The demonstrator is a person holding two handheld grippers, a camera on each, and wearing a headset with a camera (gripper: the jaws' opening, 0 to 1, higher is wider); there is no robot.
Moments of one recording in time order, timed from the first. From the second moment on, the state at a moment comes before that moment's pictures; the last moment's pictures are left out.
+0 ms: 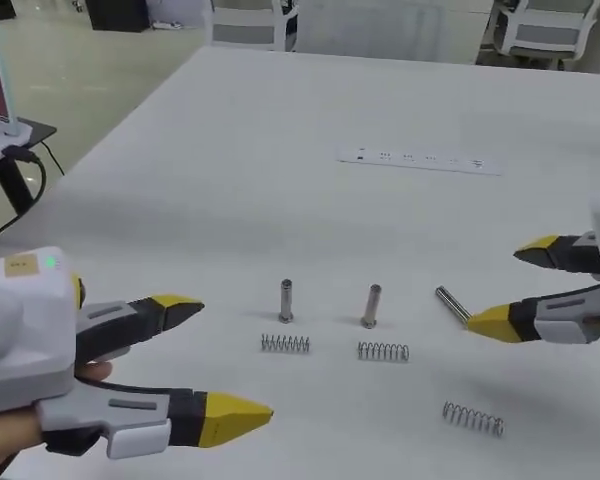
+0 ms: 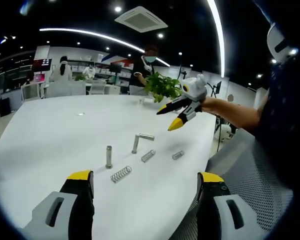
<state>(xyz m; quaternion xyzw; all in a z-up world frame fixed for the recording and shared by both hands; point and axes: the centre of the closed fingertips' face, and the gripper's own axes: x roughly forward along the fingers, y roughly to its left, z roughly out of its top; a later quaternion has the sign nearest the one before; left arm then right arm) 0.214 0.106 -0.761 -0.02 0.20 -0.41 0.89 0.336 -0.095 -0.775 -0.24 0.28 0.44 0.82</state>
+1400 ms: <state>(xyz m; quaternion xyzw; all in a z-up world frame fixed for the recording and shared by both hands) 0.214 0.108 -0.762 -0.02 0.20 -0.41 0.89 0.389 -0.077 -0.841 -0.22 0.40 0.39 0.80</state>
